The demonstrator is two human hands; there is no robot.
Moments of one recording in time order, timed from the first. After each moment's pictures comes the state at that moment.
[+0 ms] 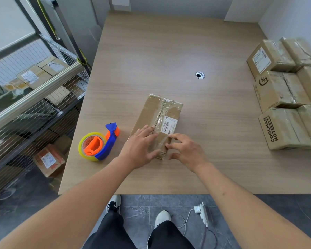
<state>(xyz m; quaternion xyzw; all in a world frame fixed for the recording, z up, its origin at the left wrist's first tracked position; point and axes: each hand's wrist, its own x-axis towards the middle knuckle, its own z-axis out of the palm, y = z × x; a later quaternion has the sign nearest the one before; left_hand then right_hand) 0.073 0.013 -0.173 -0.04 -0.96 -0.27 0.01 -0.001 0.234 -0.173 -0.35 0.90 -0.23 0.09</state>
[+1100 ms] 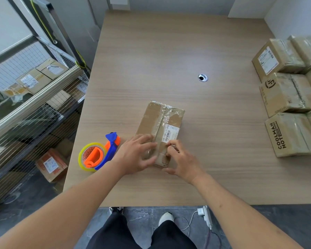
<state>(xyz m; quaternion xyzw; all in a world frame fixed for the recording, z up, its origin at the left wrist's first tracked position) 0.053 -0.023 -0.177 -0.10 -0.97 -0.24 0.01 -0.004 0.217 -0.188 -0.37 0.90 -0.21 0.12</state>
